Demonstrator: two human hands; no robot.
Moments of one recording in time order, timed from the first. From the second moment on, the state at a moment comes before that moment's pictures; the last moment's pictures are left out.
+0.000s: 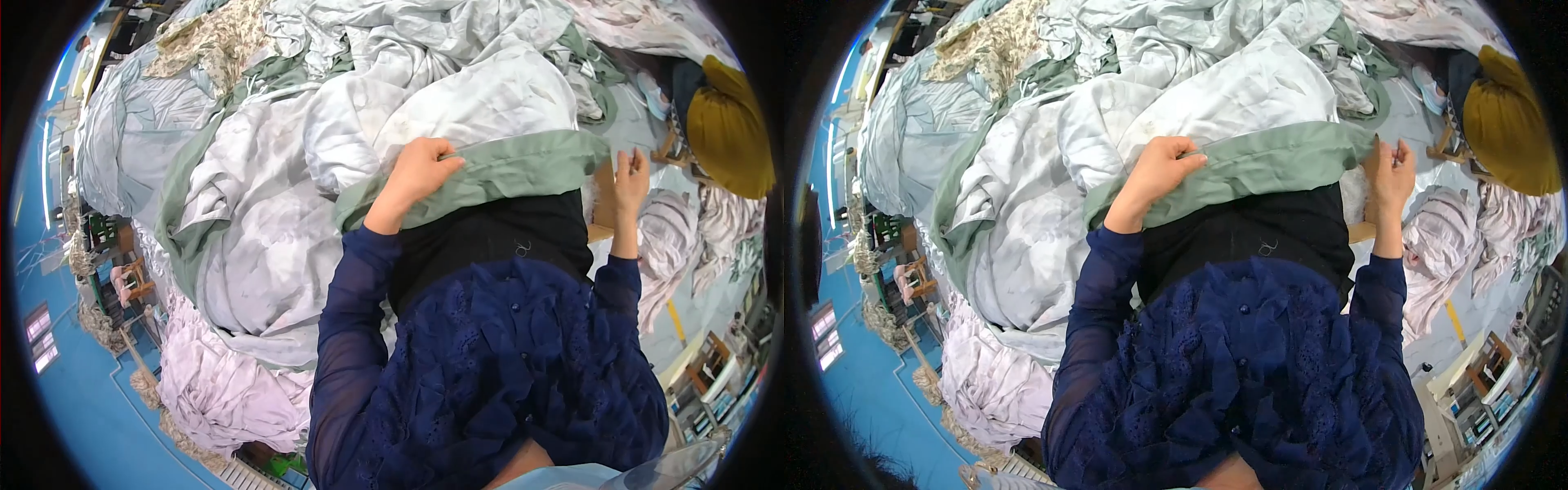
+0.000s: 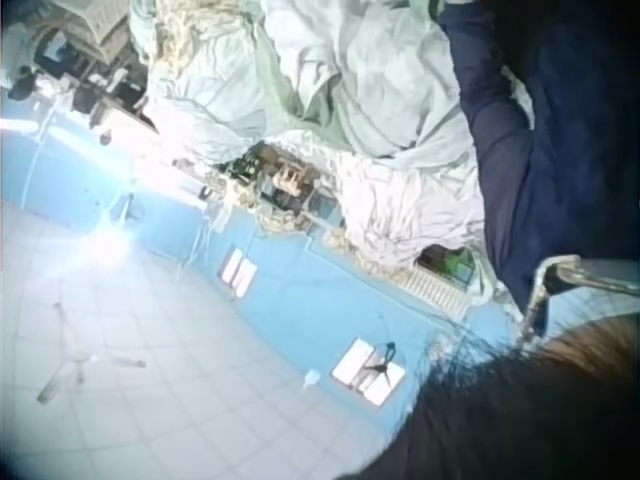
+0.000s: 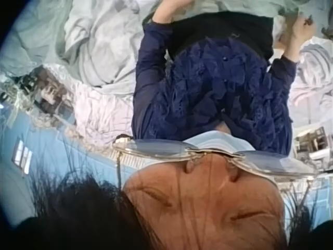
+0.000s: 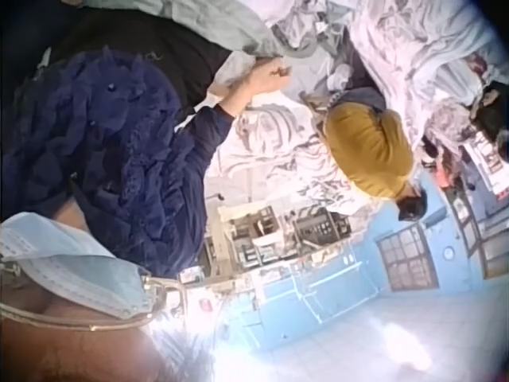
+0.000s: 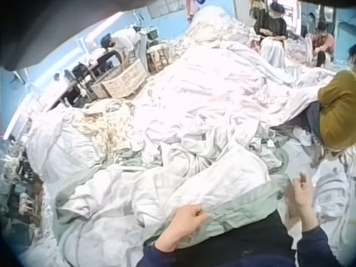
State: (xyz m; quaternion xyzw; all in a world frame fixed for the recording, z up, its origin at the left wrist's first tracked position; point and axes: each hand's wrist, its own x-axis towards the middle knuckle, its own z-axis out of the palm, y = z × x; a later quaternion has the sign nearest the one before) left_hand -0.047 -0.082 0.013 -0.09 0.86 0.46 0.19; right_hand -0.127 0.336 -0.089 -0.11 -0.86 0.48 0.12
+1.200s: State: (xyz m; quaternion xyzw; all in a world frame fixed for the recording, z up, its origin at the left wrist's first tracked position) left_hand 0.005 -0.010 0.031 -0.11 0.55 0.83 0.07; right_hand -0.035 0.161 0.056 0.29 -0.84 0.46 0.06
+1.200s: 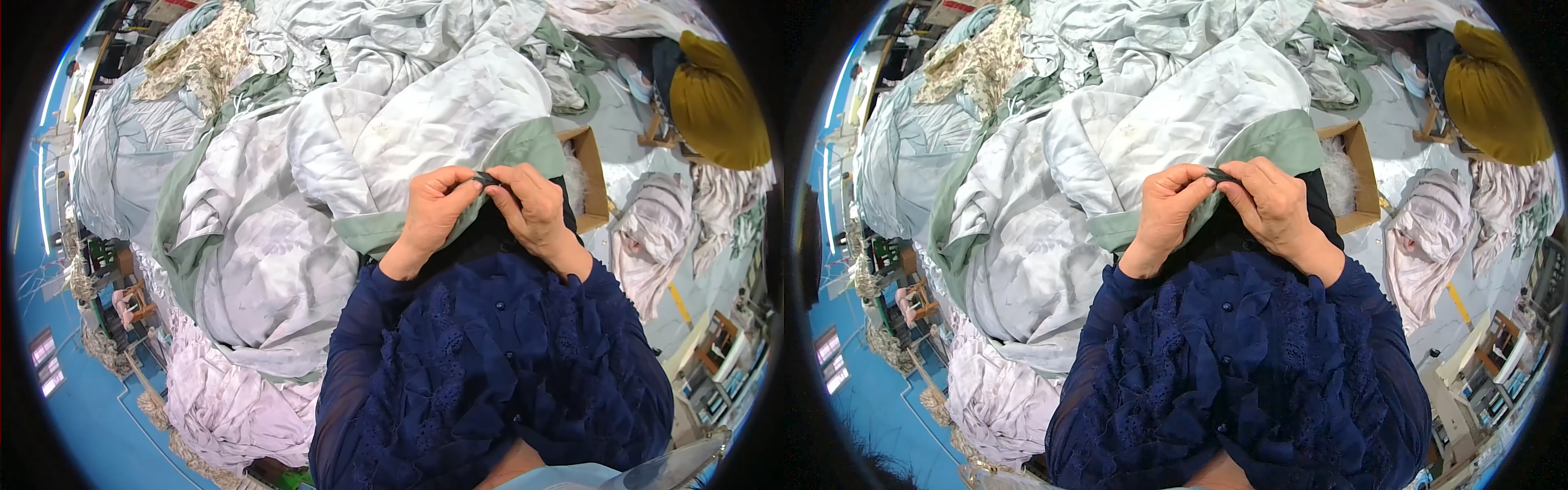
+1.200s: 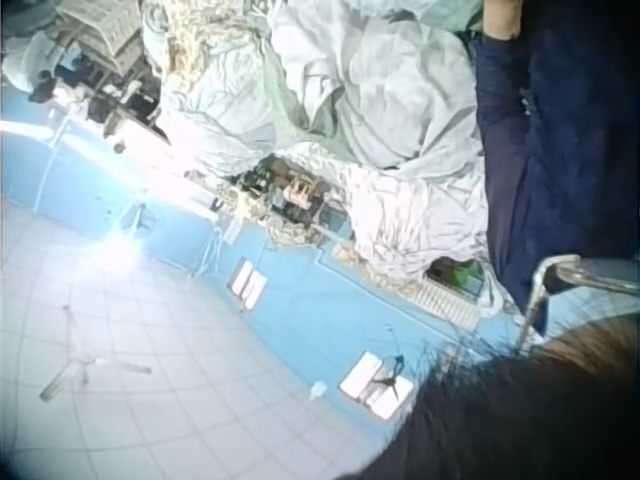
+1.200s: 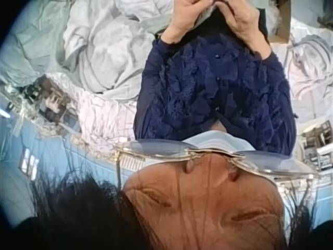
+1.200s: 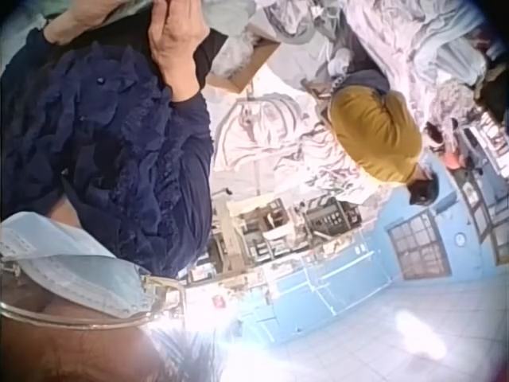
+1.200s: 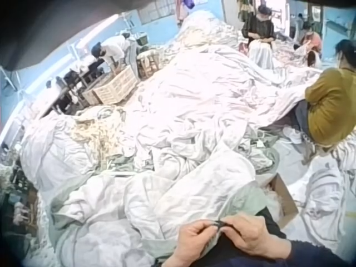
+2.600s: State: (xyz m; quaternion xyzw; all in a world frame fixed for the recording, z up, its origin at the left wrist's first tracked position) left_hand 0.043 -0.031 0.041 0.15 0.89 0.30 -0.32; right_hand -0.050 0.216 0.029 0.33 -0.81 0.45 0.21
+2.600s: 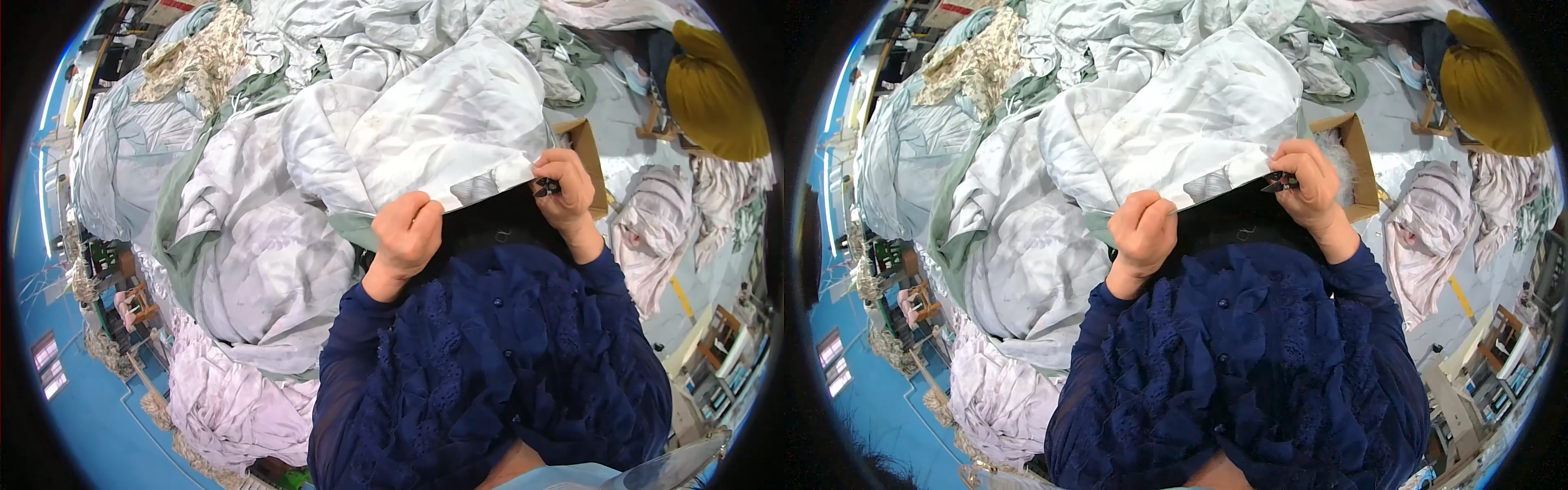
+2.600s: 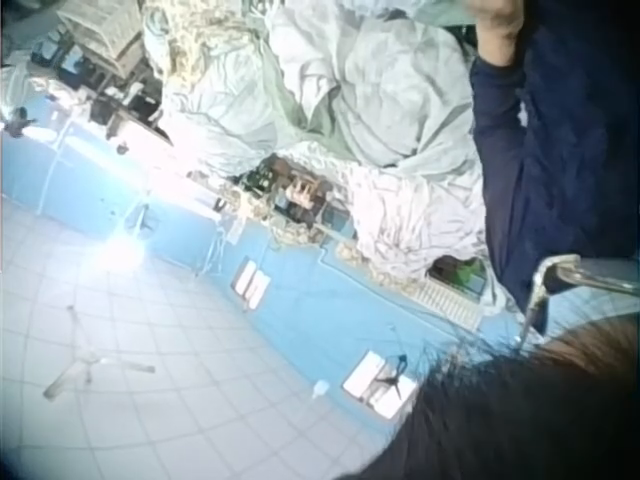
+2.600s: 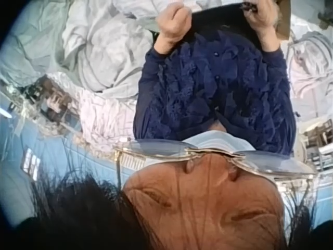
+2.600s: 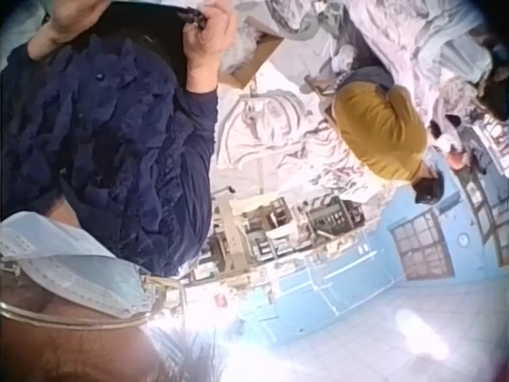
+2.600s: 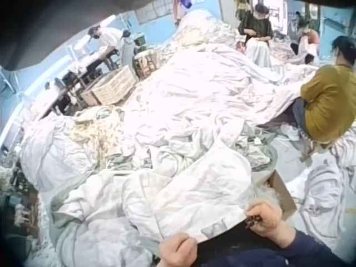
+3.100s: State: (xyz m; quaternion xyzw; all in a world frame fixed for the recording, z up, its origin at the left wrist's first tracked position) left_hand 0.069 -0.084 0.015 0.00 0.92 0.21 -0.34; right_hand -0.044 0.236 0.032 0.32 -0.80 0.41 0.30
